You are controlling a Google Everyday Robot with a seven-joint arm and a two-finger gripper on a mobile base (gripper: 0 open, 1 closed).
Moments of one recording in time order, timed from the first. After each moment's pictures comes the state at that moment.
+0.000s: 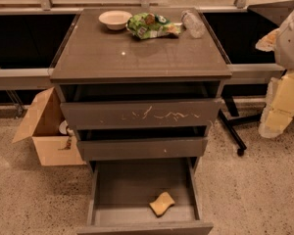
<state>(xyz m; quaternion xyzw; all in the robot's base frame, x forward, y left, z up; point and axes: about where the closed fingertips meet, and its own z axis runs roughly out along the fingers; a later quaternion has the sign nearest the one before) 0.438 -0.217 0.976 -0.60 0.78 -0.03 0.16</state>
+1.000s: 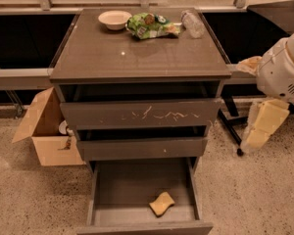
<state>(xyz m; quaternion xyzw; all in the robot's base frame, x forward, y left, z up) 0.448 -0.202 0.924 -0.63 0.75 0.02 0.20</state>
